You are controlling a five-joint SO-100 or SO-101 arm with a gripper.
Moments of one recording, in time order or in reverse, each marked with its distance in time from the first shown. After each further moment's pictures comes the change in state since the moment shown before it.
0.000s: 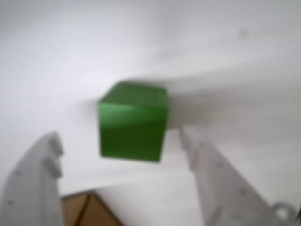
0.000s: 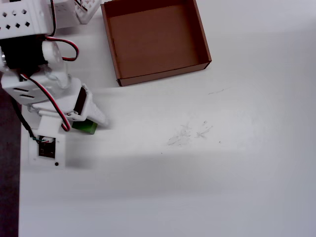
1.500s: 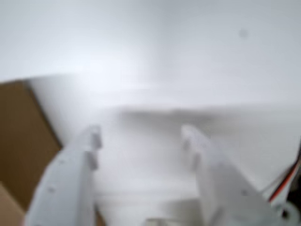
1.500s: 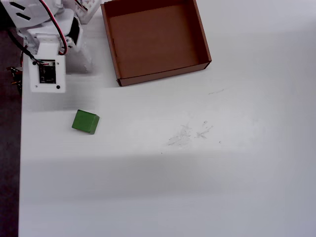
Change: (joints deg) arm -1.8 63.0 37.5 20.9 -6.4
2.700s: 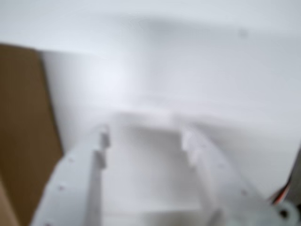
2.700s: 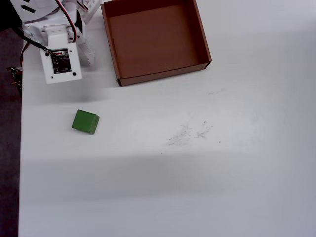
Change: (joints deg) arm -3.7 18.5 8.2 12.4 -10.1
